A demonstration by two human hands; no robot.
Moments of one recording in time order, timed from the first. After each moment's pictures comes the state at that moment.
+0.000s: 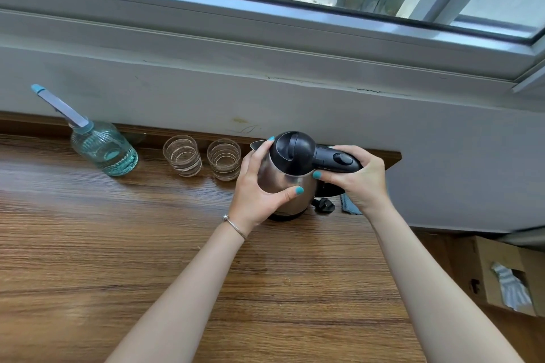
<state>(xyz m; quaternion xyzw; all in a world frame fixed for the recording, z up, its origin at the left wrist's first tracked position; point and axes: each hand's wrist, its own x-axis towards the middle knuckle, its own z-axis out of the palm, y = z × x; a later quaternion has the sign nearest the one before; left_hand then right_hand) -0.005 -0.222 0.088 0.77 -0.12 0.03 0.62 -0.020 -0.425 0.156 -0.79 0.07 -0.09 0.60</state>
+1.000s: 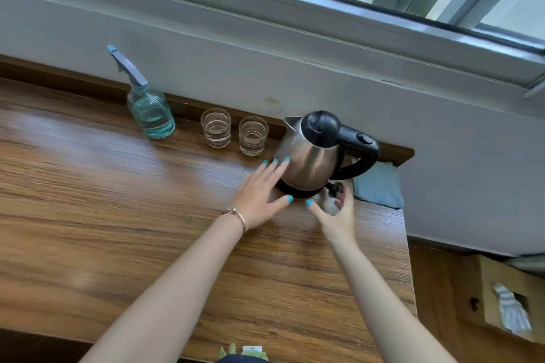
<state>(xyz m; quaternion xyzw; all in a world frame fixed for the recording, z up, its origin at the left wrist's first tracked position) -0.062 -0.173 0.060 0.93 -0.19 -0.10 0.30 -0.118 -0.363 0.076 -0.80 0.28 0.01 0.53</state>
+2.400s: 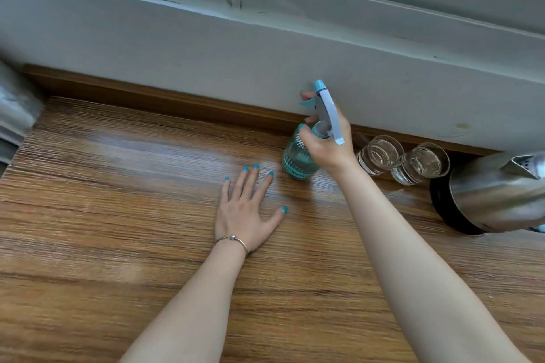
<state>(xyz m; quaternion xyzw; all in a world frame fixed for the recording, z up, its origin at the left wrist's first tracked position) 0.018 0.182 -0.020 0.99 -0.09 -0.07 0.09 0.117 0.012 0.091 -0.86 -0.03 -0.11 0.50</state>
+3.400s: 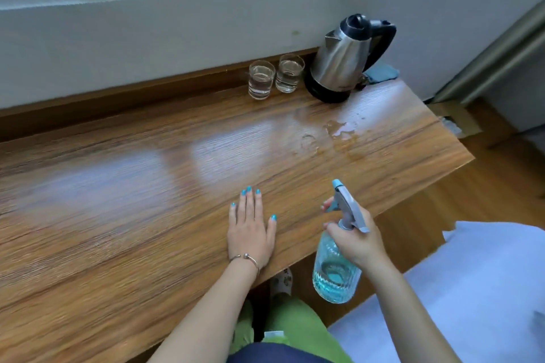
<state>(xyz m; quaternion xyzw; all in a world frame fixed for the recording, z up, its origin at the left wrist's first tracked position) -0.185 0.177 -0.016 0.94 -0.30 -0.13 0.09 -0.305 0.032 0.106 -0.81 0.43 -0.02 0.39</state>
